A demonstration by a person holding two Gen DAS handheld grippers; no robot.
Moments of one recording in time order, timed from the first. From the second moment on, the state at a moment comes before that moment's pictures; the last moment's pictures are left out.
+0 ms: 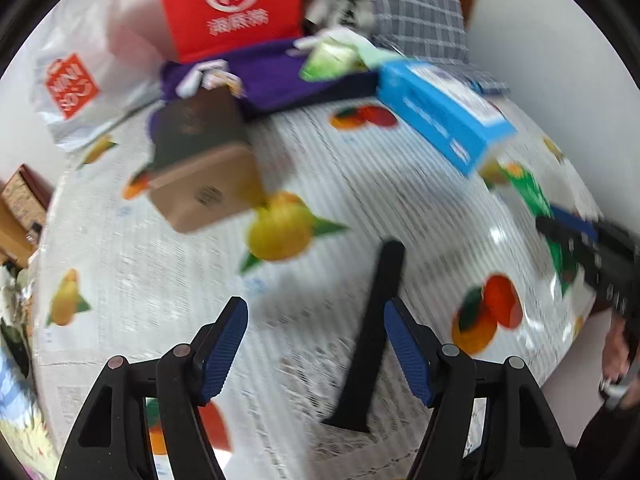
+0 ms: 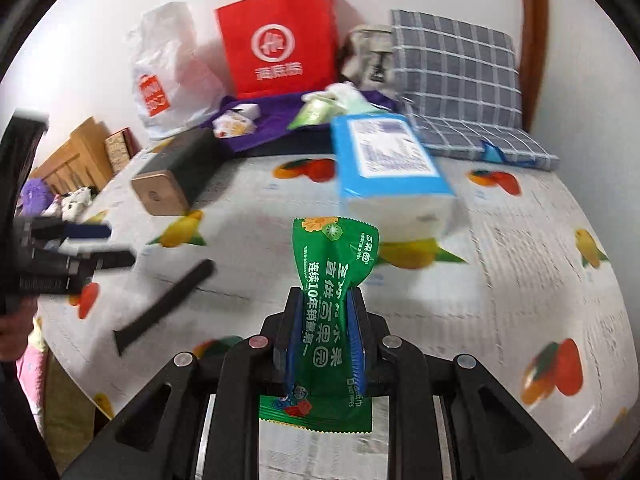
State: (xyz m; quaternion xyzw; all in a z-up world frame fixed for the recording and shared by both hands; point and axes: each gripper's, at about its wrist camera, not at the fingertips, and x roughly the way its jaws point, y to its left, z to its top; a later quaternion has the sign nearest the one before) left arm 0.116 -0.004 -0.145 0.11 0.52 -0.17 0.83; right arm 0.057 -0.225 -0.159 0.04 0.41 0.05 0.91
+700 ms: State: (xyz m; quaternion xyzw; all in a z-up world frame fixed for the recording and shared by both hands) left arm 0.100 -0.039 -0.171 0.15 0.50 -0.23 0.82; right arm 0.067 -0.274 -0.199 0.08 0.43 0.04 0.90
